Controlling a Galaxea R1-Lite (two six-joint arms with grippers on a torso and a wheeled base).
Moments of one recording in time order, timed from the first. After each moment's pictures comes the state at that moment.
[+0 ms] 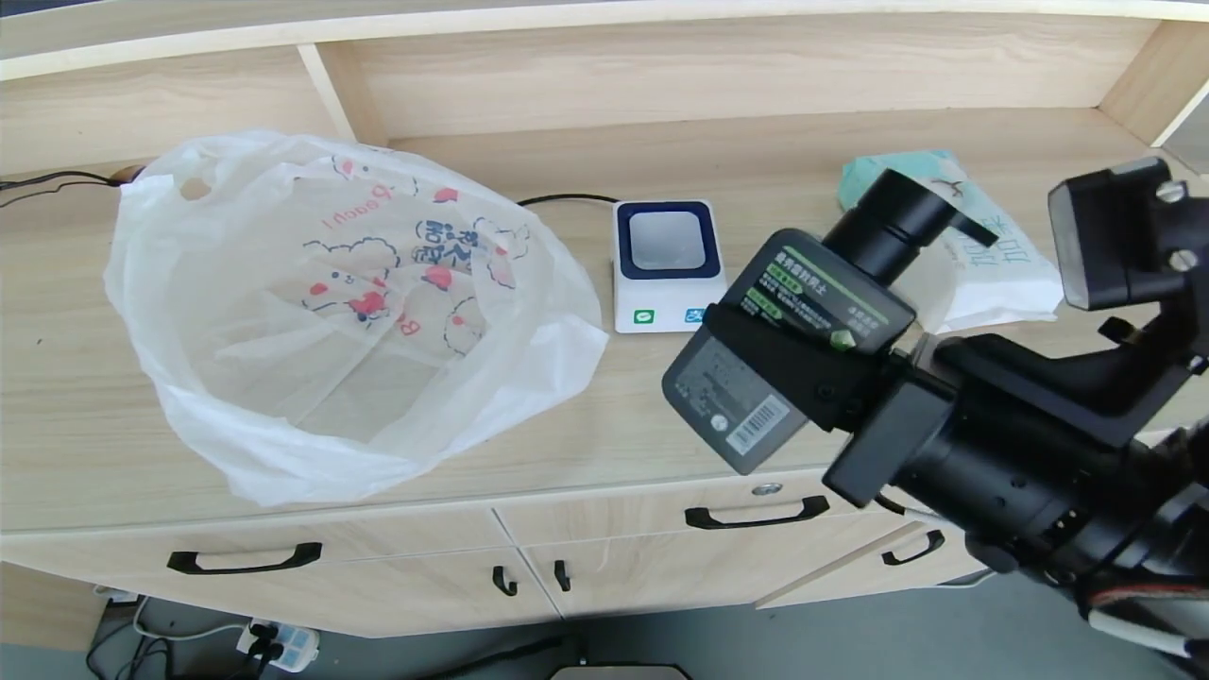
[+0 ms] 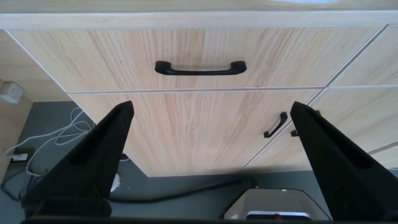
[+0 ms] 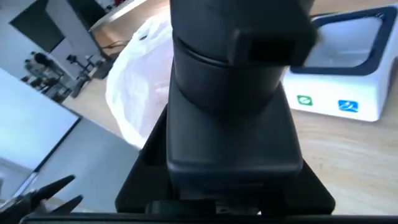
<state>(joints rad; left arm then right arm) 0.00 0.00 0.00 -0.02 0.00 0.03 0.91 1.47 -0.61 -1.10 -0.05 0.27</state>
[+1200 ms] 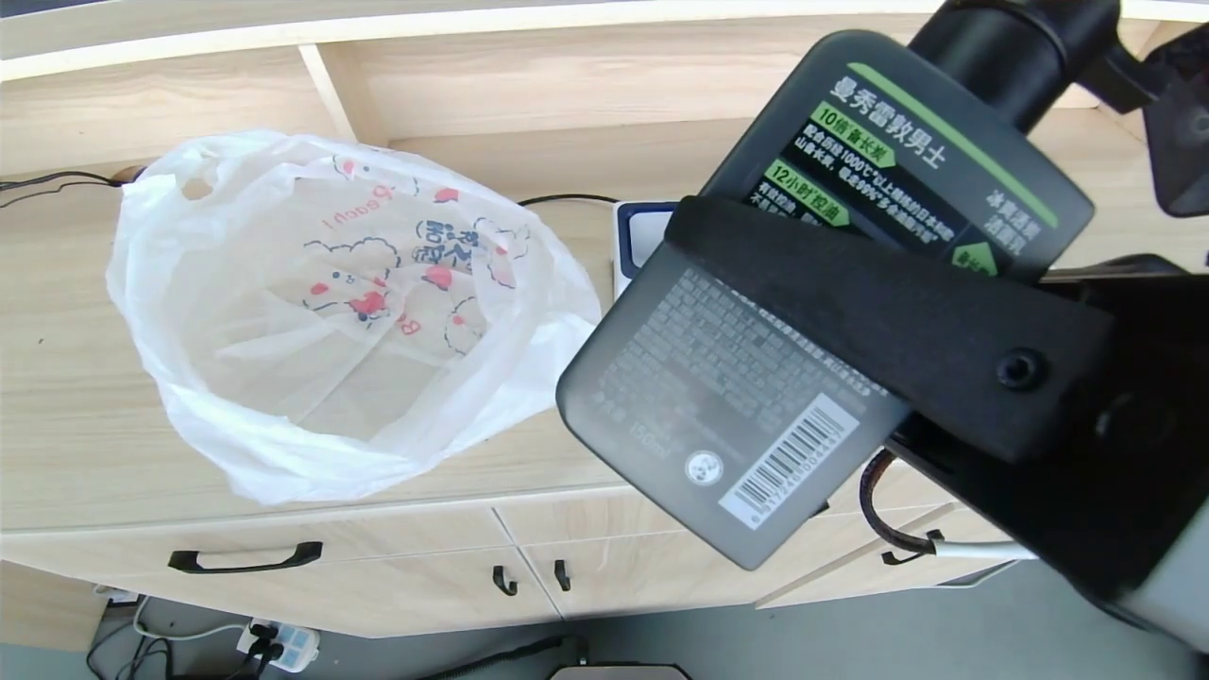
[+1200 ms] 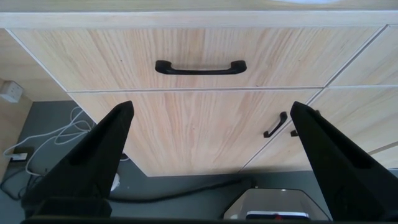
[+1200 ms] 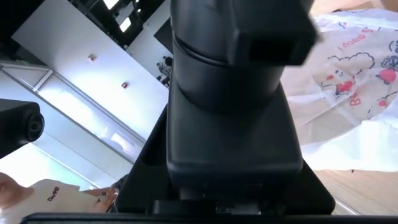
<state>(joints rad) 0.00 0.00 0.00 -0.02 0.00 0.03 1.05 1.44 -0.74 -1.10 0.19 0.48</state>
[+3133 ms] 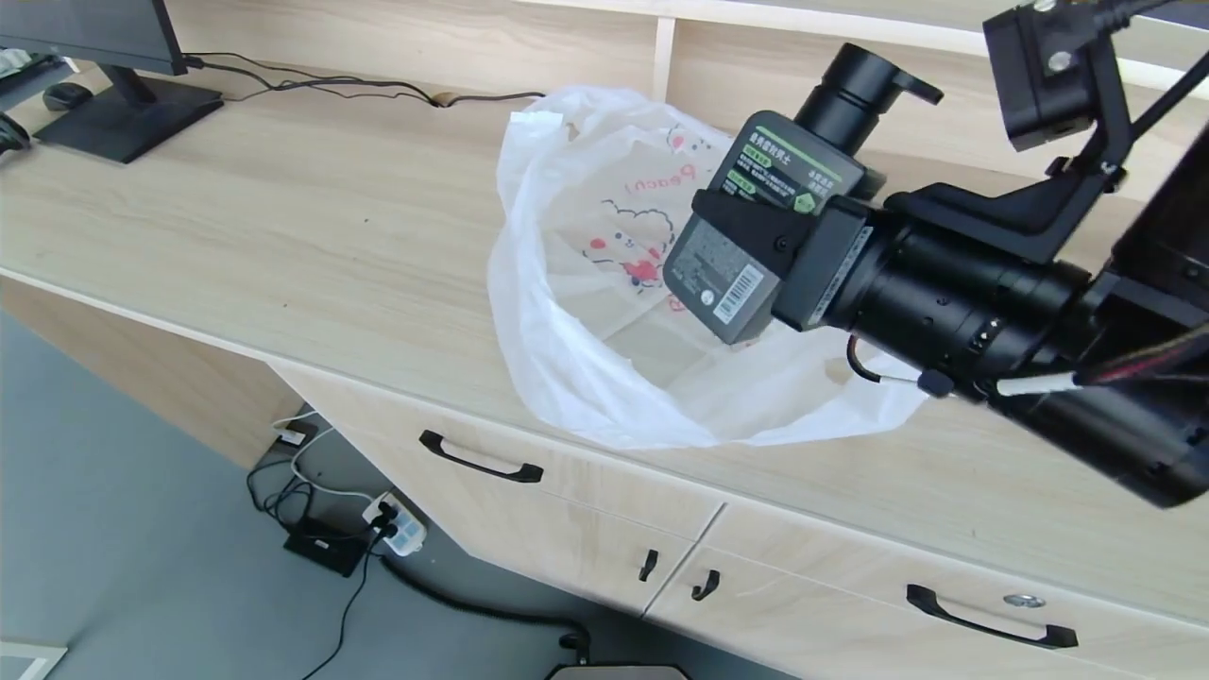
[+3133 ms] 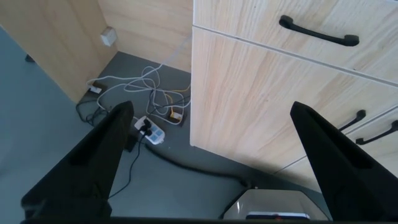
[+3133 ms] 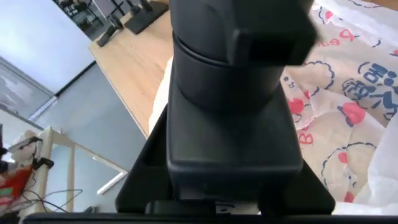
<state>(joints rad) 0.00 0.00 0.00 -0.02 0.00 0.02 0.81 1.55 -0.97 -0.80 -0.12 0.20</state>
